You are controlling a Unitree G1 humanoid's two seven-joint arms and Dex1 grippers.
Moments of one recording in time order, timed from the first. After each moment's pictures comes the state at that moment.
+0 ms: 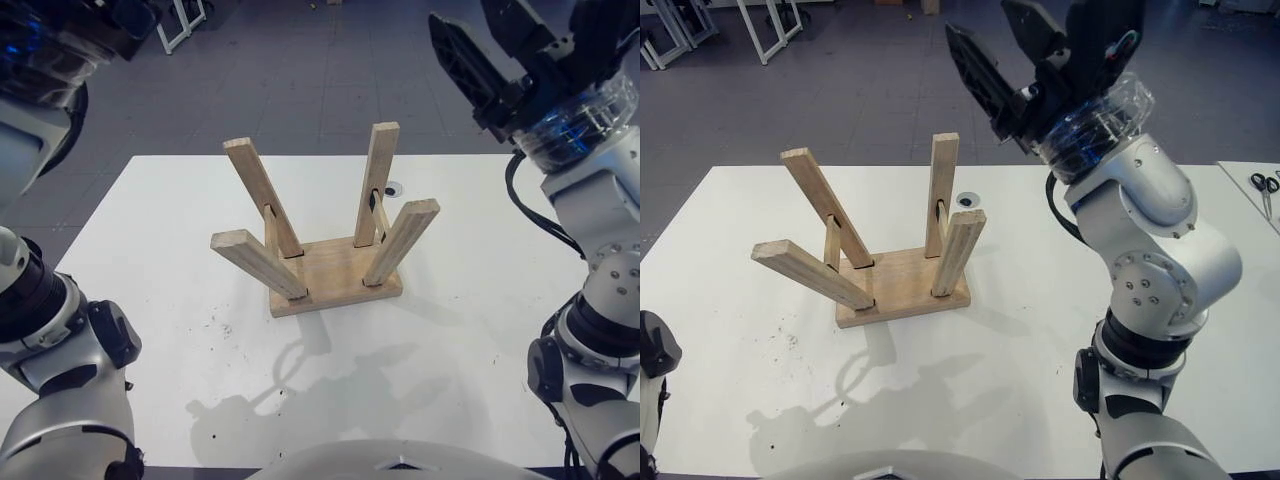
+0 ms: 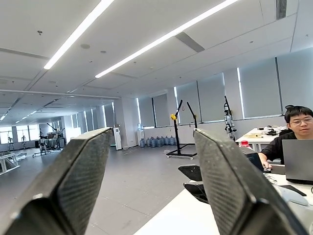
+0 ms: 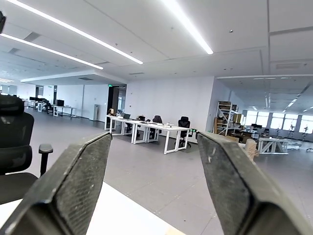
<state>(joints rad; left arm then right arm) -0.83 0.78 0.44 -0.51 -1.45 0.85 -0.08 -0.71 -0.37 -0.18 -0.62 0.72 0.83 0.16</state>
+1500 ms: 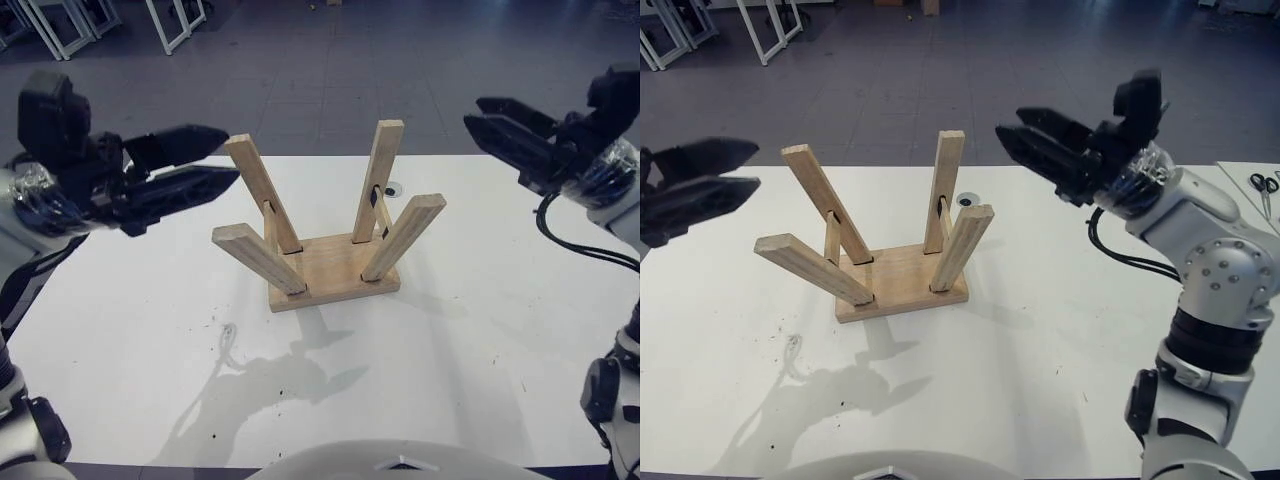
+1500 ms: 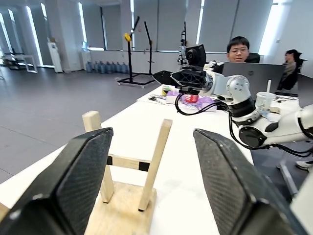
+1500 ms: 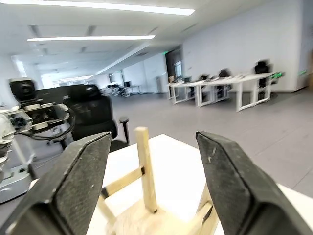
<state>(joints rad) -0.28 1.01 0.49 -0.29 -1.20 0.86 -1.01 -0.52 -0.67 -0.31 -0.24 1.04 0.92 0.79</state>
